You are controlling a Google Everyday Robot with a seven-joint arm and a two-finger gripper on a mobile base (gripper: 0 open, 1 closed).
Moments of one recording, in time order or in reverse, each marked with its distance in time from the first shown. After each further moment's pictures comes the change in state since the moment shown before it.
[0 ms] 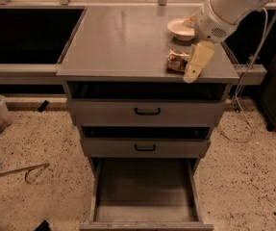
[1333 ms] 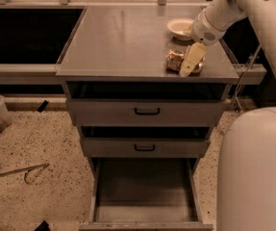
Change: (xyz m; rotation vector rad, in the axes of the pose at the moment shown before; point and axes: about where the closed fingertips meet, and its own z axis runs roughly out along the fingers) arm 0.046 -0.072 0.082 -0.051 -0.047 0.112
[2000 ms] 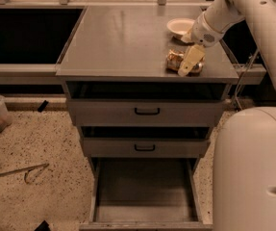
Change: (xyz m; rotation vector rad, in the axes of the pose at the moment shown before) arm 0.008 -0.004 0.008 -0.015 -0.001 0.014
